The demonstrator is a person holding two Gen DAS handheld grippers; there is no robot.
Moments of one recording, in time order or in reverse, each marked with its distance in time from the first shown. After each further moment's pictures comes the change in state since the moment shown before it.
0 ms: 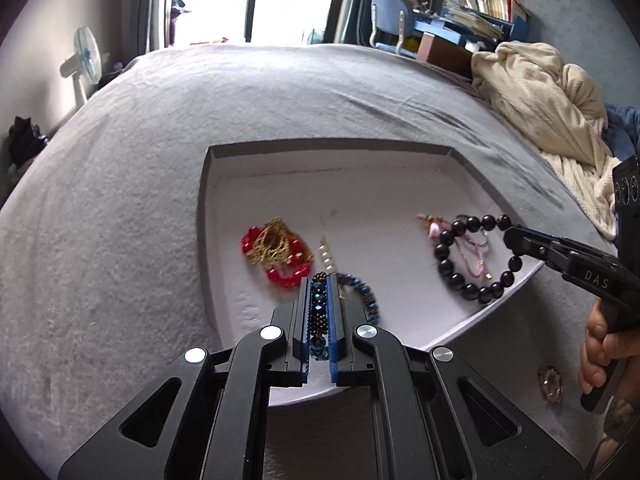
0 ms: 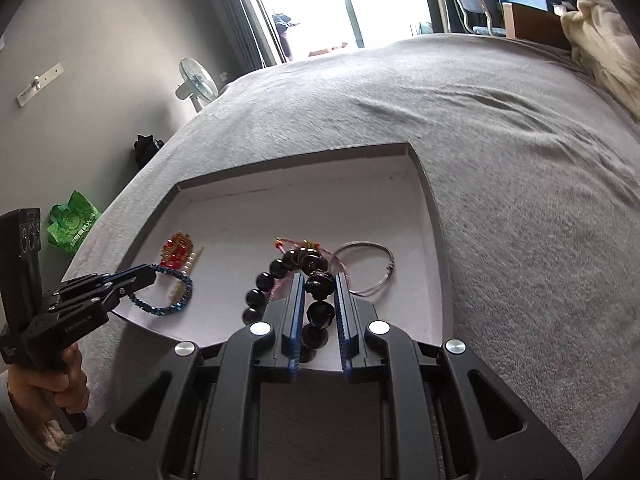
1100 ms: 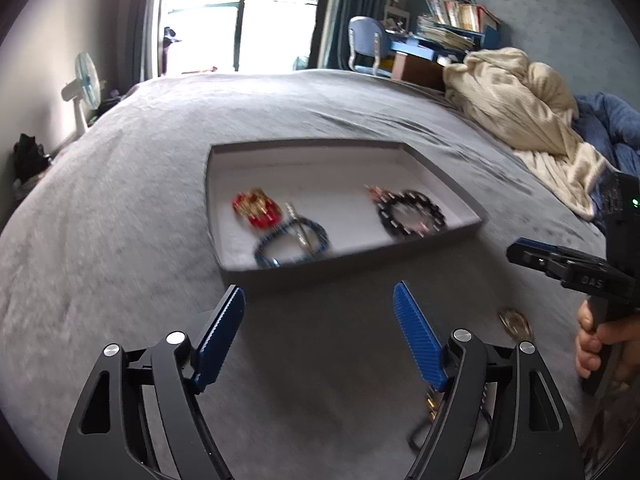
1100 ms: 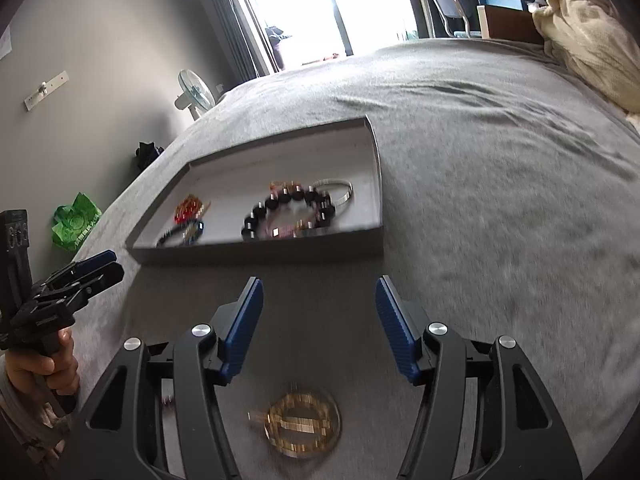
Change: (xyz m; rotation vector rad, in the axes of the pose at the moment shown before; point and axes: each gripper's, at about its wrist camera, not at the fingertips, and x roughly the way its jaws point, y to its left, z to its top) left arm -0.070 -0.033 -0.064 0.058 -0.106 -0.038; right arm -0.076 -0.016 -0.081 0.029 -0.049 -0.001
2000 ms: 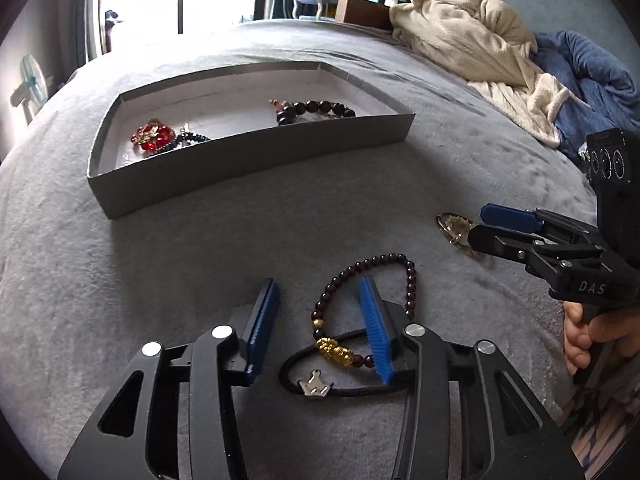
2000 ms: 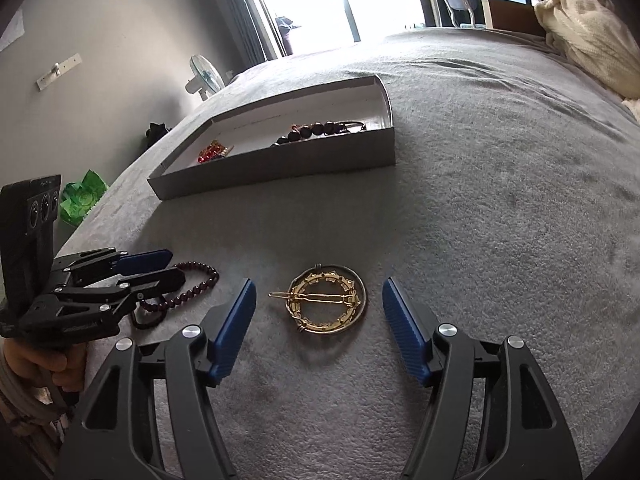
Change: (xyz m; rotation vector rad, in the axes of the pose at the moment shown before) left arm 0.024 -0.063 -0.046 0.118 0.173 -0.113; right arm -0.020 0.016 -0.061 -0.030 0.024 0.010
